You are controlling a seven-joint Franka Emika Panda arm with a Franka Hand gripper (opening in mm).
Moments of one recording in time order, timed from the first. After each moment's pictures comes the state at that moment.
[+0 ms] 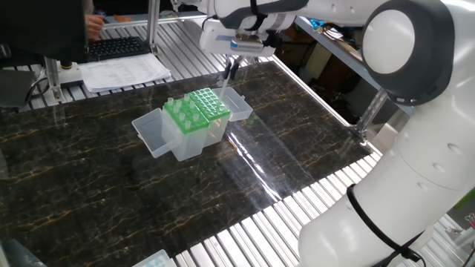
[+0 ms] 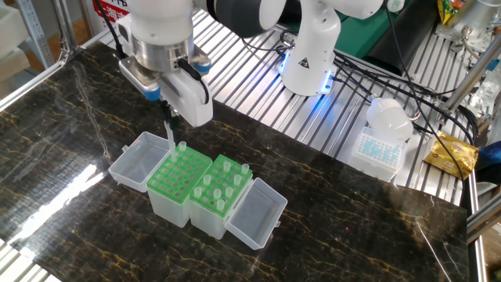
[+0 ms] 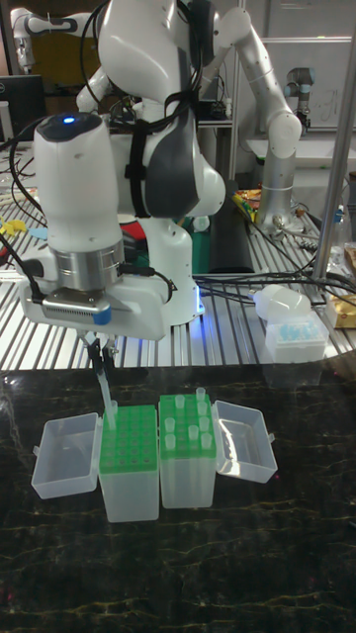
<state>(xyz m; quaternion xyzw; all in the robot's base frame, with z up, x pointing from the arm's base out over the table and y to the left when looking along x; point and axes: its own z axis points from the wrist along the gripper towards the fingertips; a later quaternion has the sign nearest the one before) 0.552 -0.094 0.293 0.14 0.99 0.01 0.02</state>
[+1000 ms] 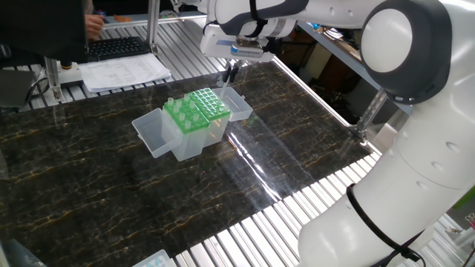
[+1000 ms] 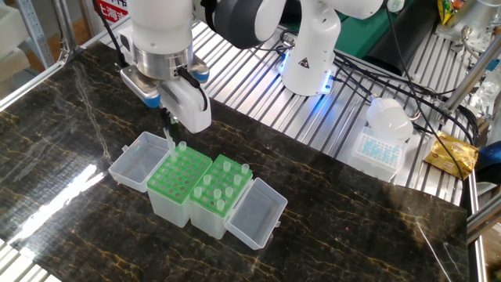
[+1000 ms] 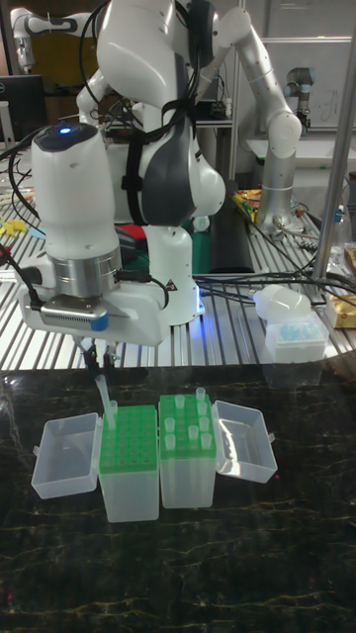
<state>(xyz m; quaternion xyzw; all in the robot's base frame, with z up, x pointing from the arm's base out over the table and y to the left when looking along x) 0.552 -0.097 0.278 0.14 0.99 0.02 0.03</state>
